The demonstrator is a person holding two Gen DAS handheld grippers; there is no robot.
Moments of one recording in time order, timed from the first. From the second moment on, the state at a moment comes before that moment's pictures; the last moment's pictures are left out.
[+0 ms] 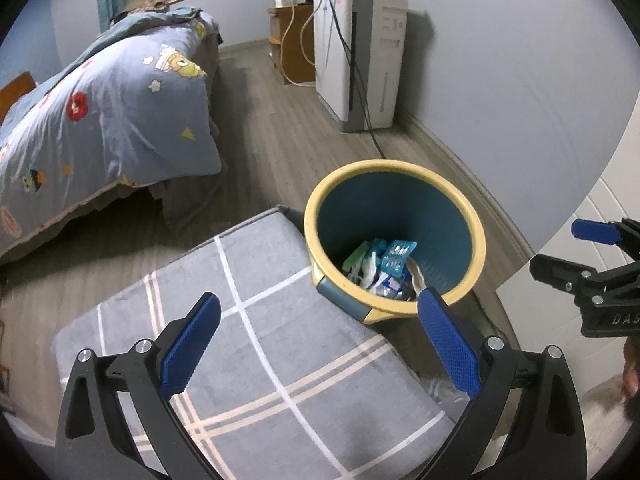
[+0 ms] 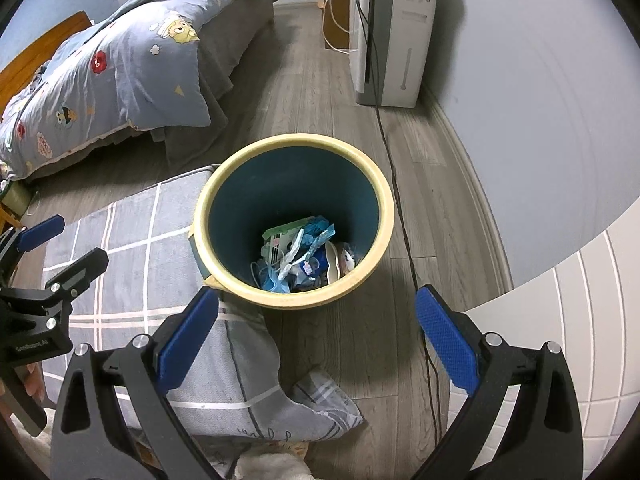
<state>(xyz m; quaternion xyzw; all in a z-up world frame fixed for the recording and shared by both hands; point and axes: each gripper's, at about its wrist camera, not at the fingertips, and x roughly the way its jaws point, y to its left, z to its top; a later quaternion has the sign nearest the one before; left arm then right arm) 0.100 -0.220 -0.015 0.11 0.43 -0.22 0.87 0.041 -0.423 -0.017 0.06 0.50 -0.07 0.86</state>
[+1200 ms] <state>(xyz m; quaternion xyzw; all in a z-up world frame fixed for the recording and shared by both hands) 0.099 -0.219 -0.016 0.11 0.43 -0.21 0.87 0.042 -0.429 -0.019 0.07 0.50 -0.07 0.86</state>
